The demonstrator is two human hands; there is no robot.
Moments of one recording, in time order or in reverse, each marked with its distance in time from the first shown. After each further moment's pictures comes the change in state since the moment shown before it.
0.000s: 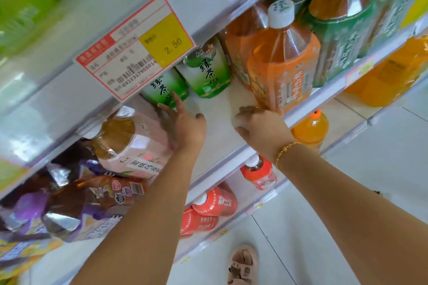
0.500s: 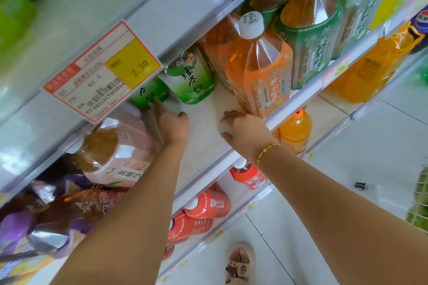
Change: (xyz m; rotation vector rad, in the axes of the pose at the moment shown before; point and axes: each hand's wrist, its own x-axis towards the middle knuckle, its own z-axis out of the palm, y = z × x) left_hand 0.001 0.021 -0.008 -0.021 0.098 -0.014; right_hand 0.003 0.002 0.002 0.019 -0.035 0.007
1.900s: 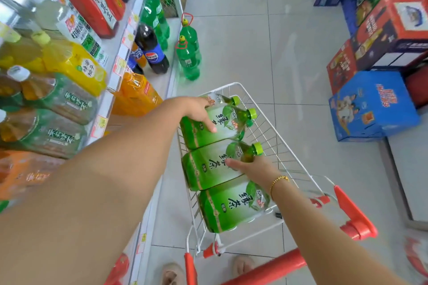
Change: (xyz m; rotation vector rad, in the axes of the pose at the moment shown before) left_hand -0.364 0.347 0.067 0.804 -1.309 1.279; right_hand -0.422 0.140 -0.086 1.118 0.290 1.413
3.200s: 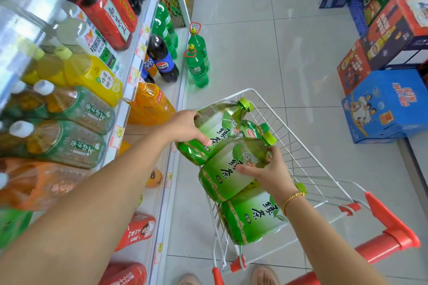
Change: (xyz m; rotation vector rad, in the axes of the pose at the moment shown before) left_hand -0.045 -0.057 0.019 -0.292 0.249 0.013; right_hand -0.007 -0.005 0.028 0.391 0.245 -0.266
